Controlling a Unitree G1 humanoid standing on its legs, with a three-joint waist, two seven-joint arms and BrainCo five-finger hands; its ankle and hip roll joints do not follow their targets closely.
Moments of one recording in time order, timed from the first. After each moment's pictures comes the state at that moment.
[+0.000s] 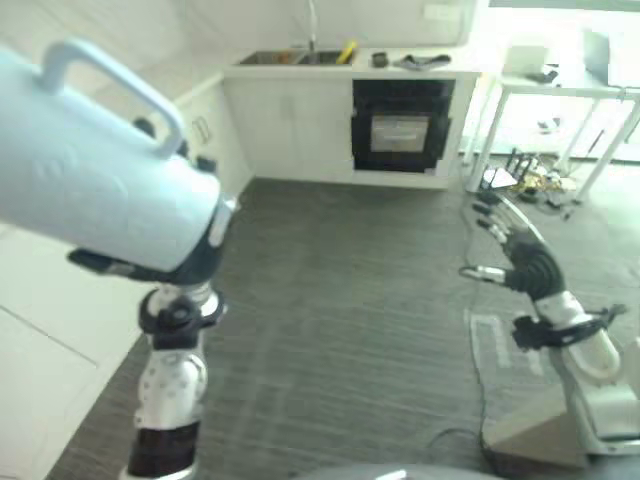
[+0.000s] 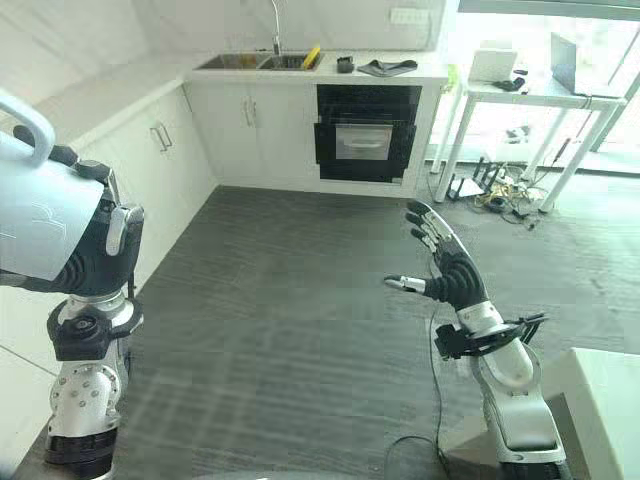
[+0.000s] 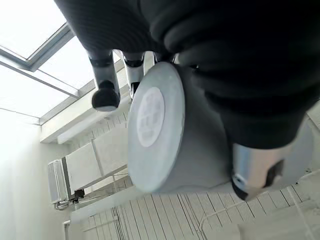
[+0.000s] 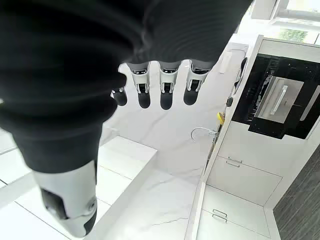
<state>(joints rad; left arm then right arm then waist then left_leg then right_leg) -0.05 0.30 0.12 -0.42 -1.44 -0.07 -0.75 0.09 -0.48 -0.09 -0.33 0.22 -0.16 0.20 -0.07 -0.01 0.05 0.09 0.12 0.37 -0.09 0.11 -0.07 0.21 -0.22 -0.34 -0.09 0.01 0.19</state>
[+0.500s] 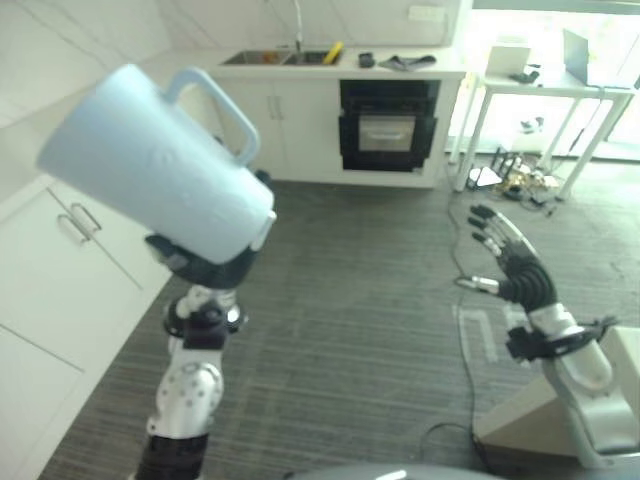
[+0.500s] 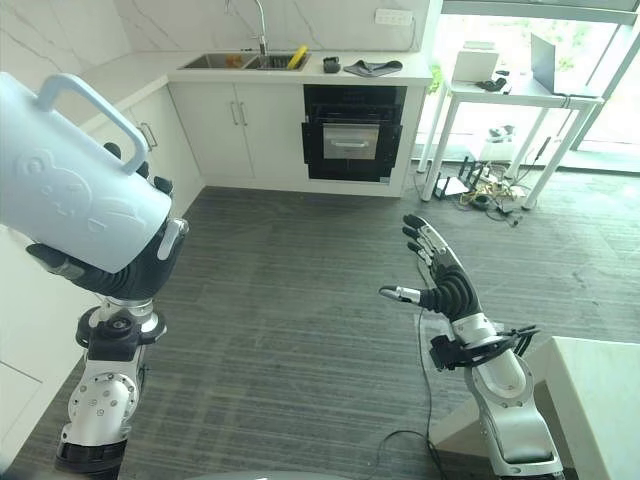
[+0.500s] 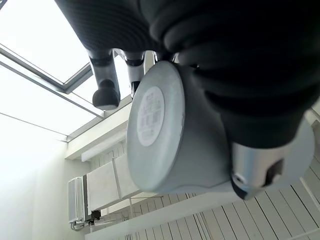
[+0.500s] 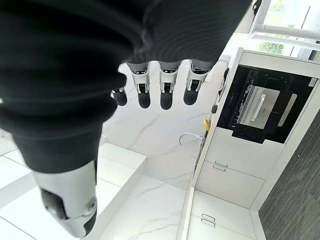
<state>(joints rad) 0.00 0.30 0.01 -0.42 -1.31 -0.07 -0.59 0.14 -0.48 -0.05 -0.33 0.22 -0.16 0.15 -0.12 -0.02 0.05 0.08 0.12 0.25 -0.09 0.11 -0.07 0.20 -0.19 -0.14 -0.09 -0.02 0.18</state>
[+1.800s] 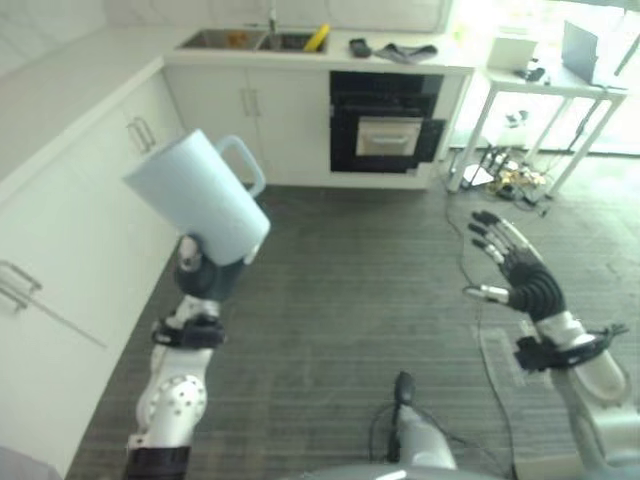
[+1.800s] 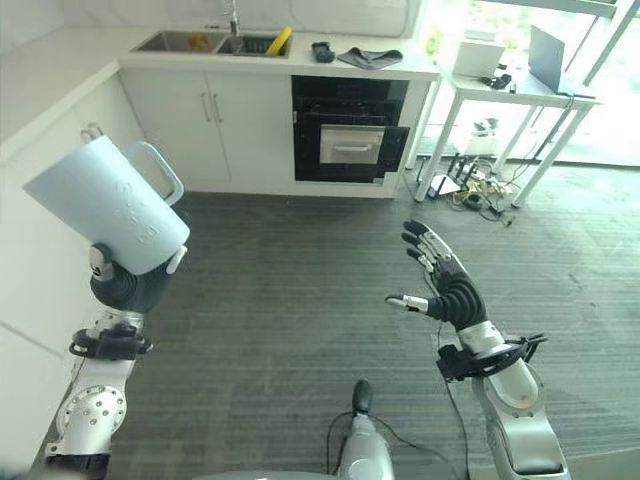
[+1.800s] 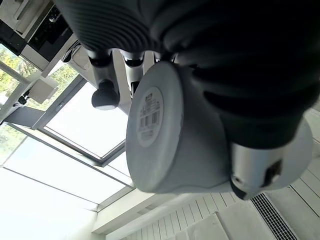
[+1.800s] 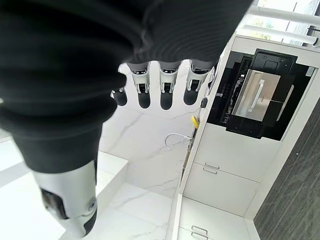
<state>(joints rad) 0.07 0.32 0.11 -0.26 -1.16 -0.05 -0.47 0.19 -0.45 -0.08 -0.35 0.30 -0.18 0.26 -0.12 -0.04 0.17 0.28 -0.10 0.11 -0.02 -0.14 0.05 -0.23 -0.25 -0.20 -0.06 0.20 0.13</state>
